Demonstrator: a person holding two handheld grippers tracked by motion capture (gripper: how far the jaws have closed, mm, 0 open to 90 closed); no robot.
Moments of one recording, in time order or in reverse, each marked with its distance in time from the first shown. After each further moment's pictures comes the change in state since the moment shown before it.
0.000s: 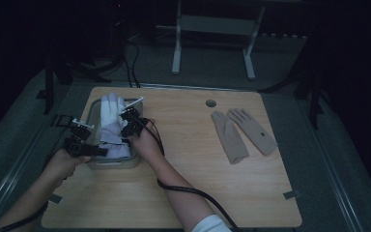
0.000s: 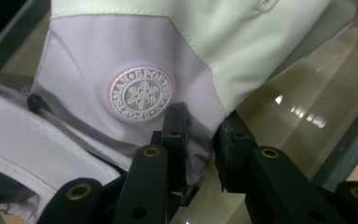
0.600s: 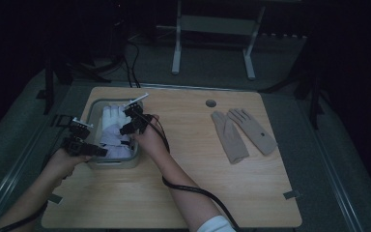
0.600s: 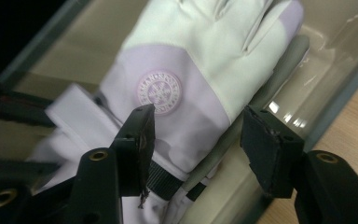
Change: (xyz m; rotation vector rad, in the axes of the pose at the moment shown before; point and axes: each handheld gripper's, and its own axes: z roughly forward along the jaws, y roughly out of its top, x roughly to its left) left arm 0.001 -0.001 -0.005 -0.020 0.078 -0.031; right arm -0.008 0.002 -0.022 -0.052 0.035 -0.027
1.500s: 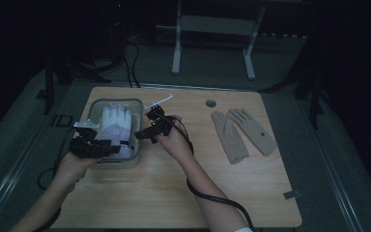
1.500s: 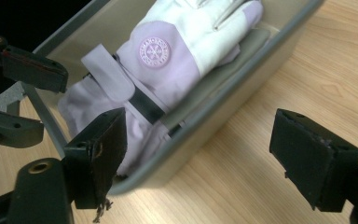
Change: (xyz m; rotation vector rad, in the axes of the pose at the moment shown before) left arm -0.055 0.001 -0.013 -0.216 -0.117 0.122; right arm -0.028 -0.037 -0.065 -0.076 0.051 -0.101
